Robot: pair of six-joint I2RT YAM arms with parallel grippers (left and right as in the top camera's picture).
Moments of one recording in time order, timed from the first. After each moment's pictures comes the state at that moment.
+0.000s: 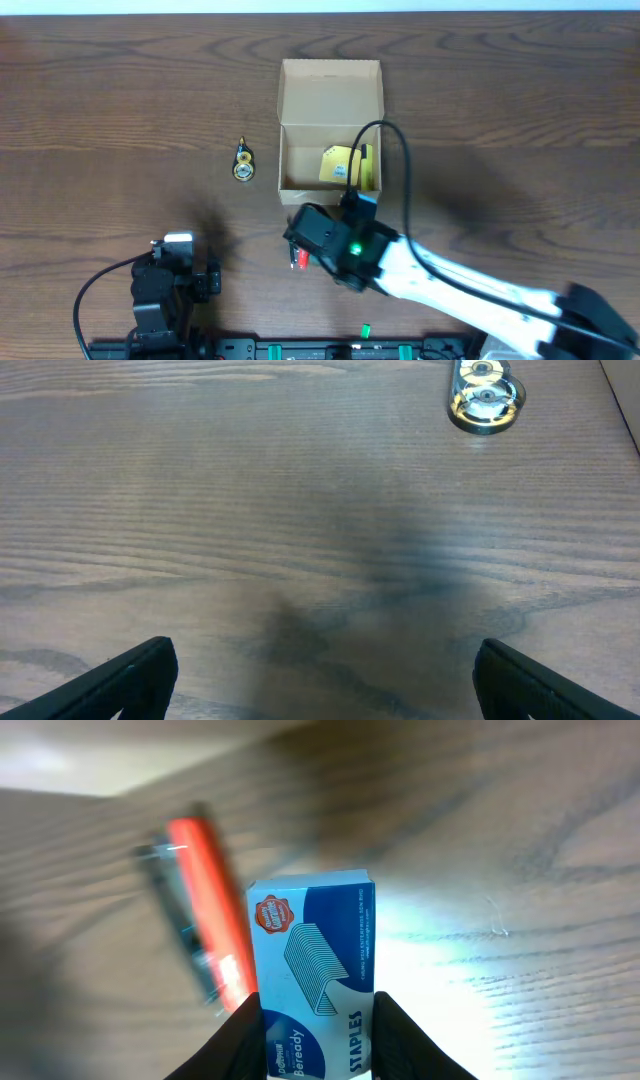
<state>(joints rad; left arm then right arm) 0.06 0.01 0.18 -0.81 -0.07 0.12 1.05 1.52 1.05 -0.83 0.19 1.36</state>
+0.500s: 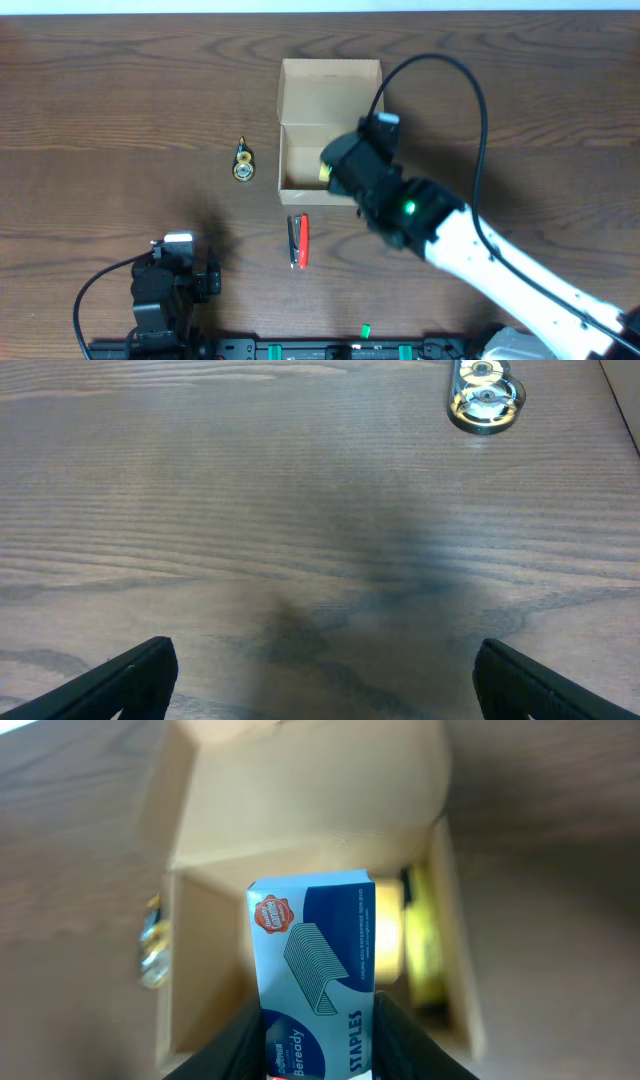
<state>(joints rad) 0.06 0.01 0.18 -0.81 -0.07 0.12 0.77 1.46 1.19 -0.63 0.37 0.86</state>
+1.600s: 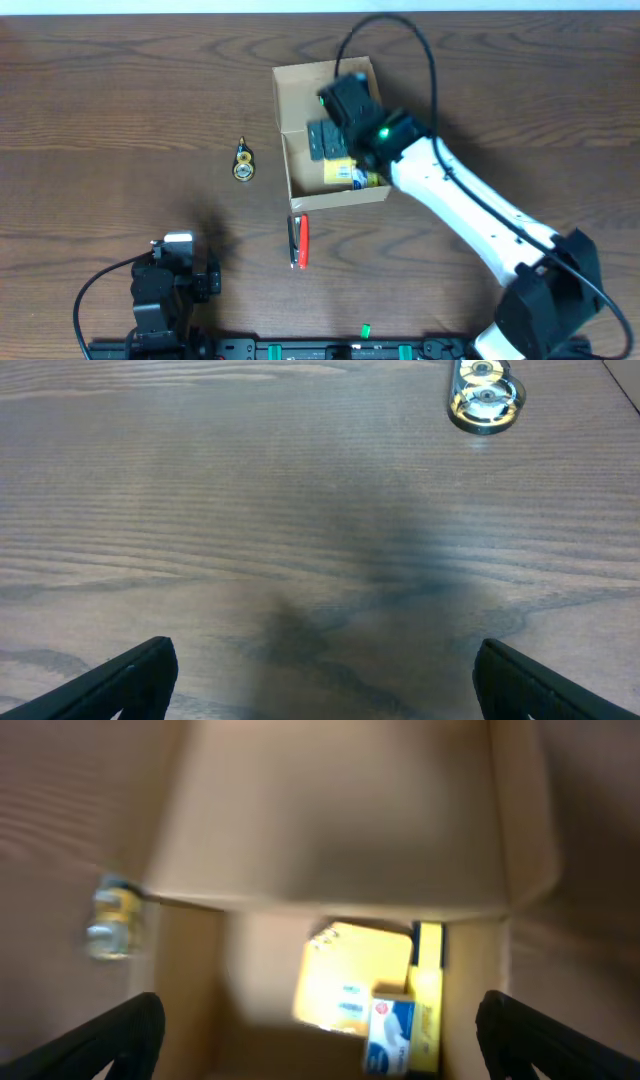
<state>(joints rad) 0.06 0.01 0.18 -0.81 -0.07 0.12 0.64 1.76 1.56 -0.79 0.15 0.46</state>
